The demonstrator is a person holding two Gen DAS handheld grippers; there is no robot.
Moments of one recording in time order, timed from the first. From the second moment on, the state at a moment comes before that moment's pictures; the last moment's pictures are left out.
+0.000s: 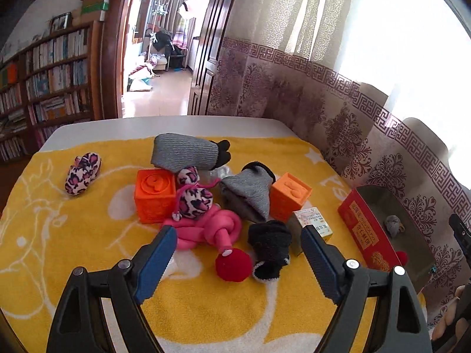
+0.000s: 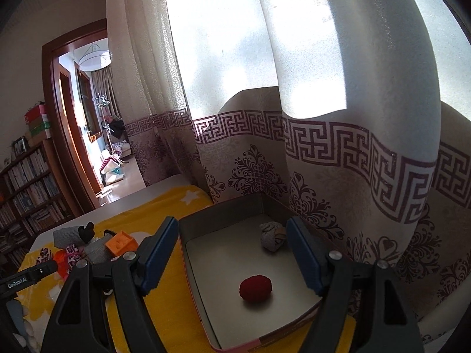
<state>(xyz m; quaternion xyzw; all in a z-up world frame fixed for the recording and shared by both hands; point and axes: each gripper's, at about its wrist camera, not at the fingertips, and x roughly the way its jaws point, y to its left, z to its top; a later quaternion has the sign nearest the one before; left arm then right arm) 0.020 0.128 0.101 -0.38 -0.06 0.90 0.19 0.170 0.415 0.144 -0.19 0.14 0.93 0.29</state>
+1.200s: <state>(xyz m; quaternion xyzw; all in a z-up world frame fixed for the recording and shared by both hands) -0.017 0.088 0.018 -0.46 -0.04 0.88 0.10 0.124 0.336 0.094 -0.28 0.06 0.94 0.18</state>
